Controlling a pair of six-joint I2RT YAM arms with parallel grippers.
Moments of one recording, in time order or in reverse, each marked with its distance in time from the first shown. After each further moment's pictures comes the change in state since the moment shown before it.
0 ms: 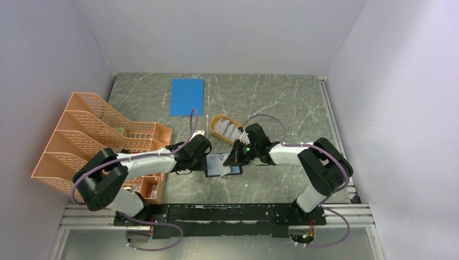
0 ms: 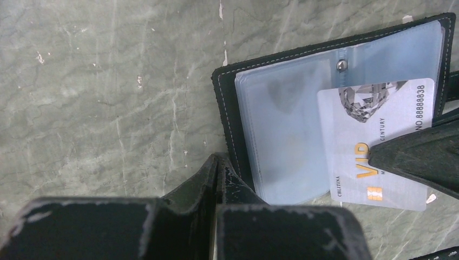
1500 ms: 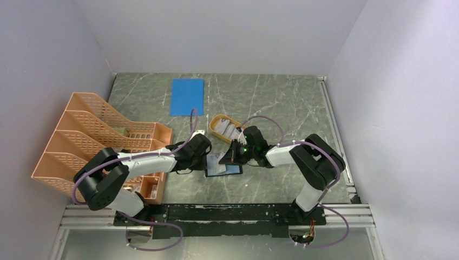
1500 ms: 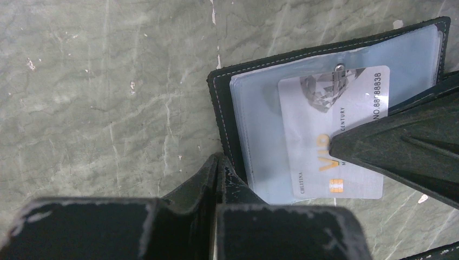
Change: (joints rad) left arm 0.000 0.011 0.000 0.024 0.021 0.001; right arm 0.032 0.089 -0.036 0.246 0.019 0.097
